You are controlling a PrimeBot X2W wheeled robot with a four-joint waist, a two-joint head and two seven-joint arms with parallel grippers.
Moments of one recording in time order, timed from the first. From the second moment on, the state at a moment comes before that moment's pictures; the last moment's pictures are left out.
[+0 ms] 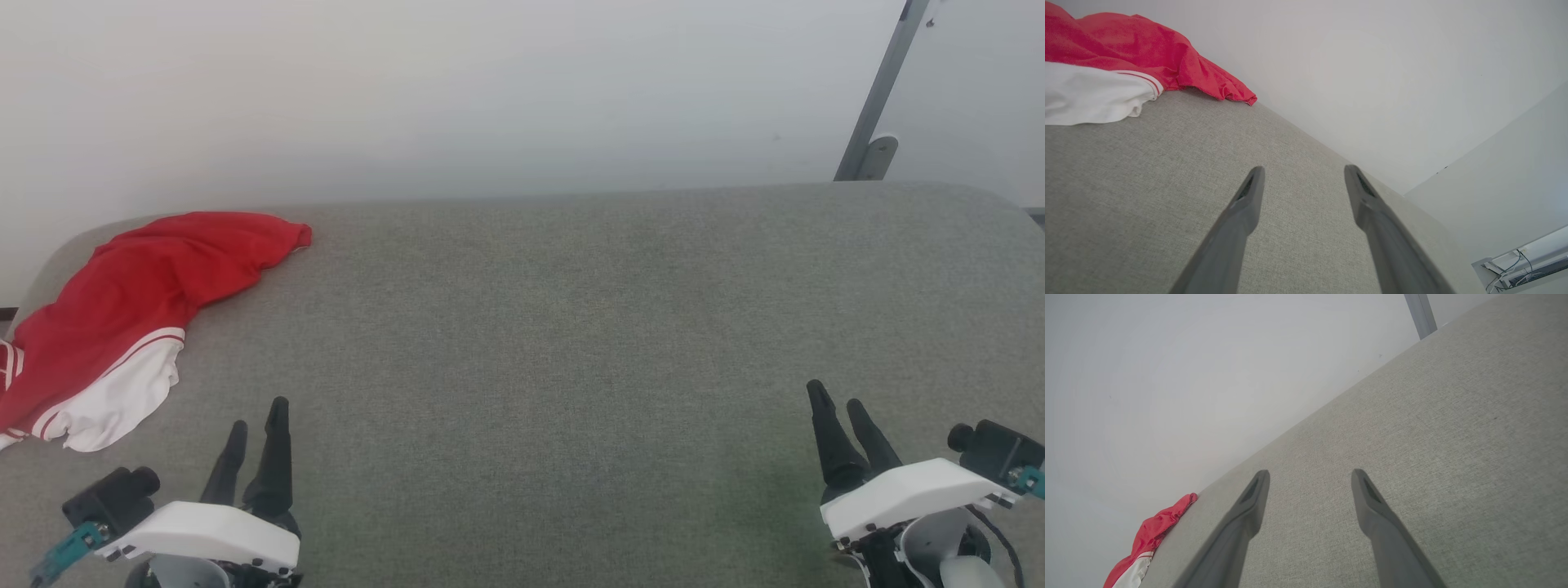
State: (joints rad) left arm -0.03 0.17 0.01 0.21 -0.85 -0.04 -0.11; right arm -0.09 -0.07 -0.07 0.30 0.75 0.13 -0.01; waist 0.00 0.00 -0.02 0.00
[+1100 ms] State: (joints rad) left arm -0.02 0.21 0.04 0.19 -0.47 -0.08 -0.19; right arm -0.09 -0.09 -0.06 0.26 0.39 0.13 -0.05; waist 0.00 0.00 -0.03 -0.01
